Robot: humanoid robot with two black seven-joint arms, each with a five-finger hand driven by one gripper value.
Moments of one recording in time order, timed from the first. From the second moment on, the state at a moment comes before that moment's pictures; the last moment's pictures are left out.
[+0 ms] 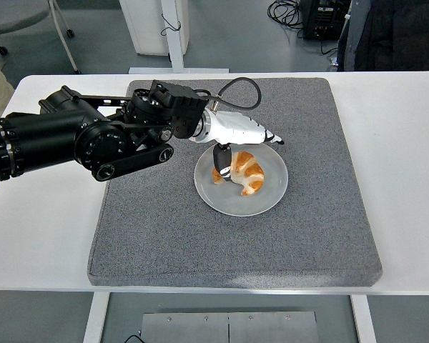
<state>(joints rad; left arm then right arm) -1.48 0.12 0.20 -0.96 1.30 -0.19 -0.12 -0.08 0.00 -0.01 0.13 -0.10 -0.03 0.25</state>
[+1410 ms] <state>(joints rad) -1.32 0.27 -0.30 -0.77 0.48 -0.20 -0.14 -0.08 0.00 -0.01 0.13 -0.10 -0.03 0.25</state>
